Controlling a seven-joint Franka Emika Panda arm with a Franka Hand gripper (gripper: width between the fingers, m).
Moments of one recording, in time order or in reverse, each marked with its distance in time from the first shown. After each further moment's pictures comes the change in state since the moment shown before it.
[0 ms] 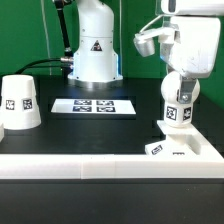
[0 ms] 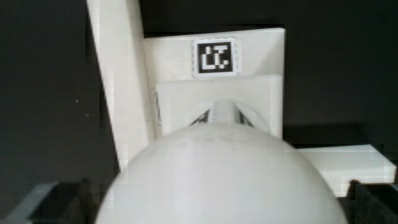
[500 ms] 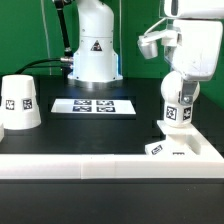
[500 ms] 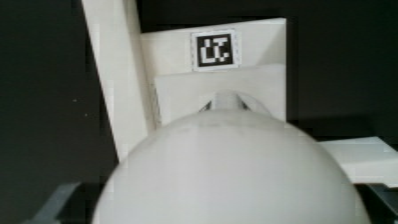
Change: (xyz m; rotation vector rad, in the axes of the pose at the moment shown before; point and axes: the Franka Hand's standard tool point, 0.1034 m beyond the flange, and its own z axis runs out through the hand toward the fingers) arm 0.003 0.000 0.002 0.001 -0.003 0.027
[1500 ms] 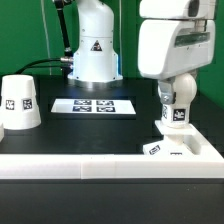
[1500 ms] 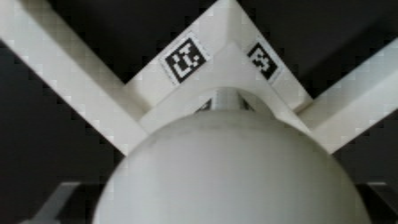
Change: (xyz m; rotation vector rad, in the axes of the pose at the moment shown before) arm -0.004 0.003 0.001 0.009 -0.004 0.683
